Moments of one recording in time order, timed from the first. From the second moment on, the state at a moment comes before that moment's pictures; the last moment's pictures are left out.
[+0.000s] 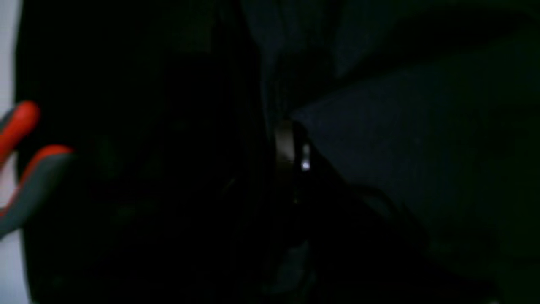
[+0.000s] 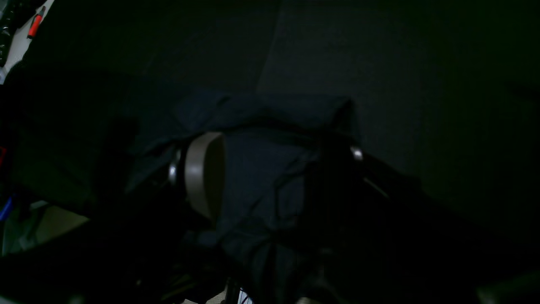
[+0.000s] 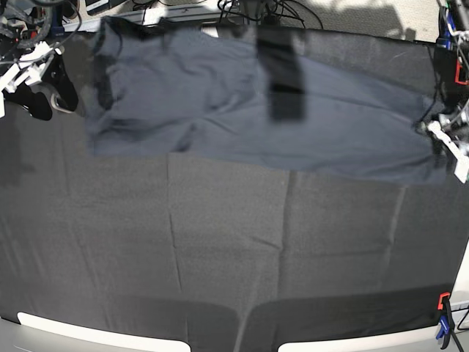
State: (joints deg) left arm 4.0 -23.8 -24.5 81.4 -18.1 -26.2 45.6; right arm -34.1 16.7 55.2 123.6 69.8 40.2 -69.2
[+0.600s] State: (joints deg) left arm 6.2 -23.9 -24.6 99.6 -53.5 -26.8 72.4; right arm -26.6 12.6 55.4 123.6 65.2 40.2 -66.5
